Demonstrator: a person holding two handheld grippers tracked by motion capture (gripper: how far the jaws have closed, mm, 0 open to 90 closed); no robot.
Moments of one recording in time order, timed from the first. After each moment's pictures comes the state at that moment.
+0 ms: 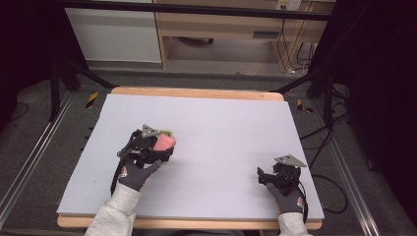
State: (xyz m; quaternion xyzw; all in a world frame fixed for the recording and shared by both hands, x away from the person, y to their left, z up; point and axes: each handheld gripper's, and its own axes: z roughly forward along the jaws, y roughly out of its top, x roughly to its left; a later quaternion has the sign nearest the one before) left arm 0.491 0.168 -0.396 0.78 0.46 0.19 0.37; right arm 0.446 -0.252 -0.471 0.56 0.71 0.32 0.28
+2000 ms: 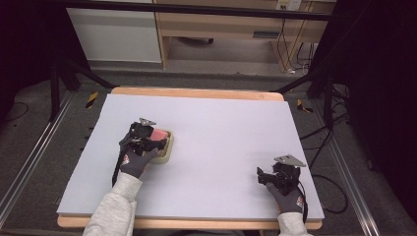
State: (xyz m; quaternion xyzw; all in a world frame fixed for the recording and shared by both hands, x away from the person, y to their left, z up) left arm 0.545 0.186 -0.429 0.78 0.51 0.20 0.31; right arm 0.447 -0.252 -0.472 0.56 0.71 0.32 0.28
